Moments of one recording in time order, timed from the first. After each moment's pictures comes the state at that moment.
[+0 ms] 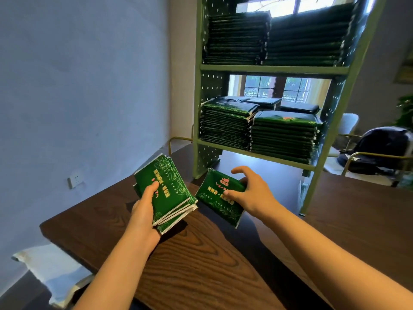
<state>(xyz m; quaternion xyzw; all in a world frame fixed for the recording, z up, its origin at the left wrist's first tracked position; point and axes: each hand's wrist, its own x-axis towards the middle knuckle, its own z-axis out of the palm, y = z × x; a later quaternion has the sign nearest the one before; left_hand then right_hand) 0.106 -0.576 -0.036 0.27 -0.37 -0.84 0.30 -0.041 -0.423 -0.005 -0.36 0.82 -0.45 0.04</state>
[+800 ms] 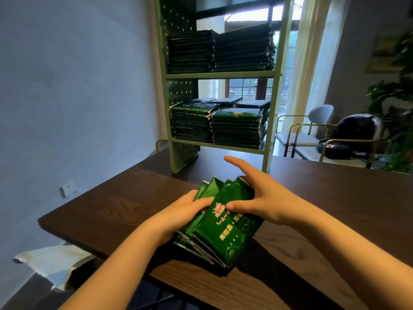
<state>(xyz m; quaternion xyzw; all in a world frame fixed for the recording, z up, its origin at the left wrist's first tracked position) 0.102 -0.468 -0.011 0.14 -0.77 -0.62 0.04 0.016 -0.285 0.037 -0.50 0.75 -0.42 0.11</state>
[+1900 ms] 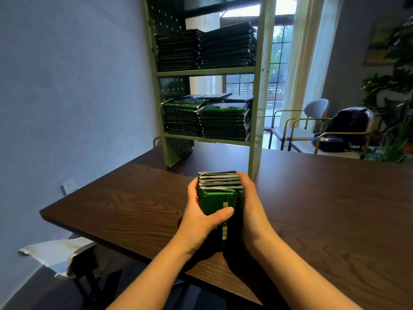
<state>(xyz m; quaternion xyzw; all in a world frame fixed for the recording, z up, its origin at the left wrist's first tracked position) 0.111 -0.391 -0.043 0.02 -0.67 -0.69 0.27 0.053 -0.294 -0.019 -0.21 0.51 -0.81 0.18</state>
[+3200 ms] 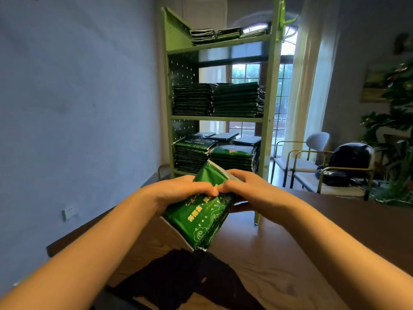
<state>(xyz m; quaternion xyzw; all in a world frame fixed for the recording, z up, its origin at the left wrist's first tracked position) 0.114 -0.456 0.122 0.08 -0.82 -0.56 -0.03 0.021 -0.299 0.113 -0.41 0.70 -0.53 0.23</state>
